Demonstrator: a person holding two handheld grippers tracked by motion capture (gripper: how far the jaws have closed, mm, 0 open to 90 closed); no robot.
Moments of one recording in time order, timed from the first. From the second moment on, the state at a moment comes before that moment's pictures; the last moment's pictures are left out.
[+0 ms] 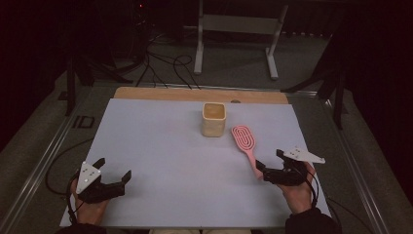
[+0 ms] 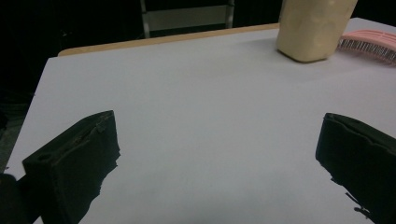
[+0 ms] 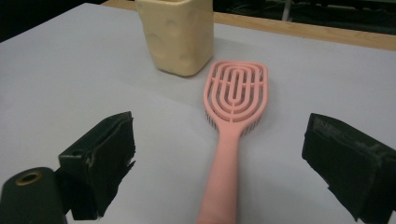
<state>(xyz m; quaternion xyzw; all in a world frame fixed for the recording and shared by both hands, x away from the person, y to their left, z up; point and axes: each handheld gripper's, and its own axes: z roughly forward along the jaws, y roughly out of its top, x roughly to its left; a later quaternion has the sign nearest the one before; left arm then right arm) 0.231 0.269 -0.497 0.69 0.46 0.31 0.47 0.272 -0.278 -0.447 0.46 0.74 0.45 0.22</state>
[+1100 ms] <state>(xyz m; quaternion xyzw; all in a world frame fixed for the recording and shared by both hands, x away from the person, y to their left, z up) 0.231 0.269 -0.497 0.69 0.46 0.31 0.47 0.317 -0.253 -0.431 0.47 0.78 0.36 0.20</state>
